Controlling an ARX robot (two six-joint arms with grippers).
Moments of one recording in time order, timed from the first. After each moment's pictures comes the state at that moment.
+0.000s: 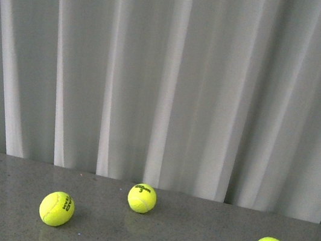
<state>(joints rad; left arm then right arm) 0.00 0.00 0.02 0.00 0.00 0.00 0.00 0.00 0.00 0.00 0.00 0.00</state>
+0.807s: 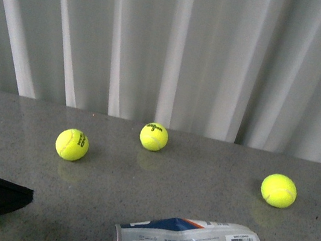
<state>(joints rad) 0.03 1.46 0.40 0.41 0.64 -0.31 0.00 0.00 0.00 0.00 0.00 0.00</state>
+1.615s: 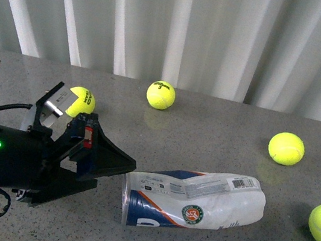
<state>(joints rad) -0.18 2.00 0.69 0.65 0.74 -0.54 0.00 0.00 0.00 0.00 0.00 0.00</state>
